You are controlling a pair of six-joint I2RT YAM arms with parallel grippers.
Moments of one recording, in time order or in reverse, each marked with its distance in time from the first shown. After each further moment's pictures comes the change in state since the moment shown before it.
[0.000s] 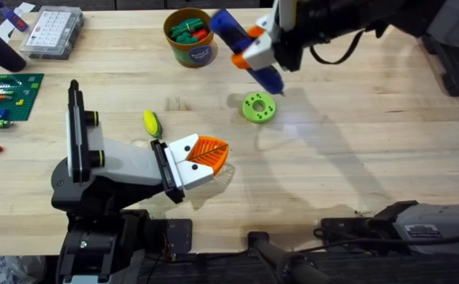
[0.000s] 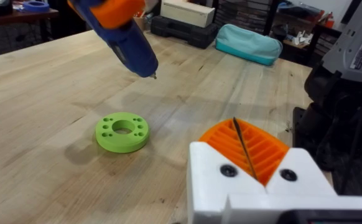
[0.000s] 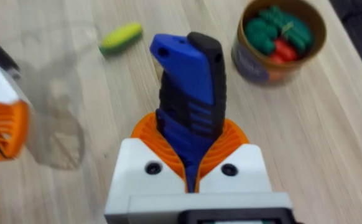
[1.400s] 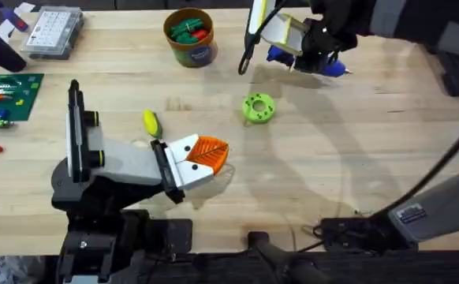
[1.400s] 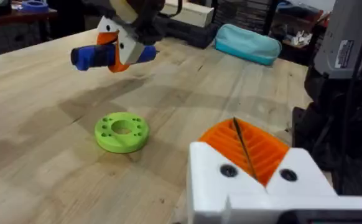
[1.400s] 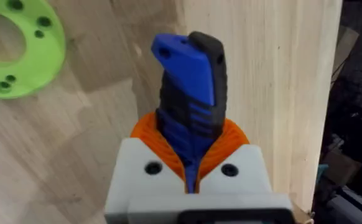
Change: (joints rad) left arm -0.002 0.000 0.000 -0.001 0.000 0.000; right arm -0.137 0.261 -0.007 0.010 0.678 -0.428
